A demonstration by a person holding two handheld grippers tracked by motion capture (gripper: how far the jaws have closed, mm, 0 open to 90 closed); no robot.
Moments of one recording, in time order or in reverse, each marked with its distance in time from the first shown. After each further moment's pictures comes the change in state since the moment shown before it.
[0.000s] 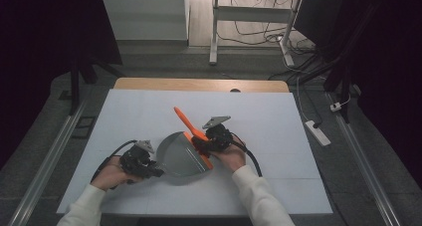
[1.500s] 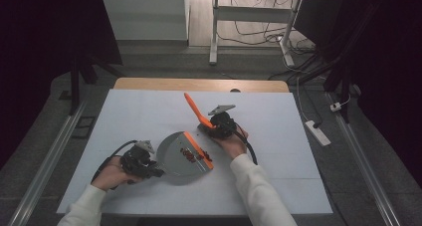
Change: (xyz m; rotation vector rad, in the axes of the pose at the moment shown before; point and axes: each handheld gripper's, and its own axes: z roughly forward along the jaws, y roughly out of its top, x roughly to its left) left arm -0.001 0.000 0.001 -0.004 0.000 -0.004; right arm -0.039 0.011 0.012 -0.007 -0.097 0.080
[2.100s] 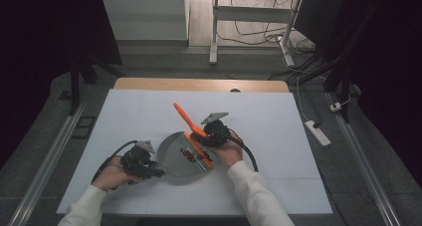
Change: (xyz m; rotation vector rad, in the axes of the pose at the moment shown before) left arm -0.001 0.001 0.001 0.001 0.002 -0.002; right arm 0.031 -0.007 -0.005 0.000 0.075 -0.053
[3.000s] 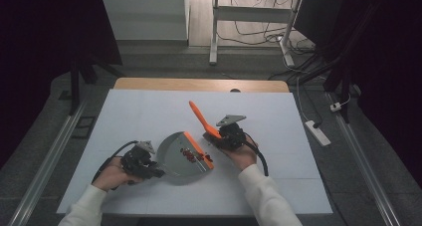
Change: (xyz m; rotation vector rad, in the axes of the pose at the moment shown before) left arm 0.000 0.000 0.001 0.007 0.002 0.001; right arm -0.016 -0.021 -0.039 -0.033 -0.076 0.034
